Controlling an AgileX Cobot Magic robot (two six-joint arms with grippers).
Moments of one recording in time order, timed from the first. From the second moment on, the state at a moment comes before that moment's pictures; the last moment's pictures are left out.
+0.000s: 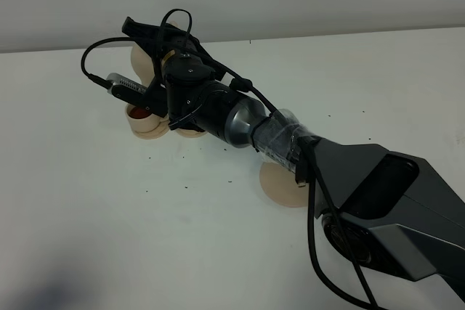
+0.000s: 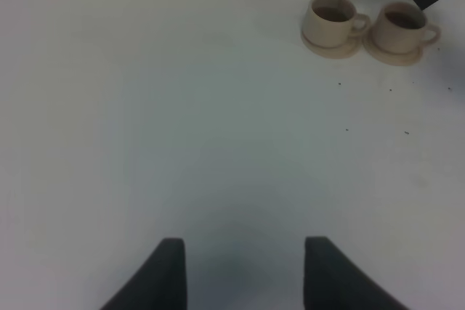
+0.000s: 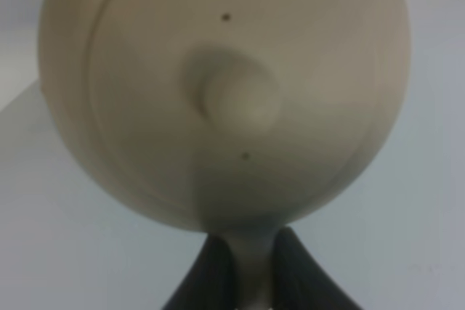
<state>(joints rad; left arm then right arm) 0.04 0.05 -0.50 0.01 1.03 -0.08 0.93 2.68 -2.44 -1.22 0.52 -1.07</state>
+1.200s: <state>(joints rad) 0.04 0.05 -0.50 0.01 1.03 -0.08 0.93 2.68 -2.44 -1.21 0.52 -1.07</state>
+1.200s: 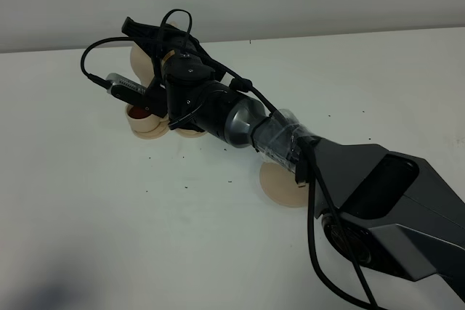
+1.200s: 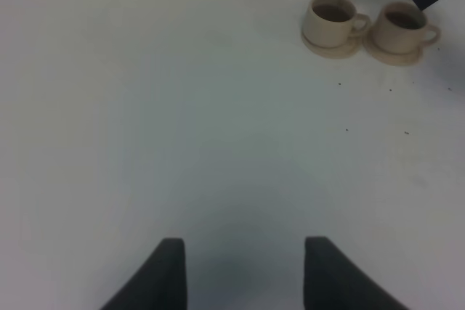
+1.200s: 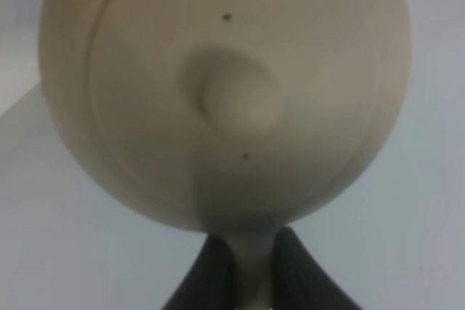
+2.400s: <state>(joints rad) 0.04 0.05 -0.50 0.01 1.03 -0.09 0.93 2.62 -2.44 -0.92 0.61 -1.00</state>
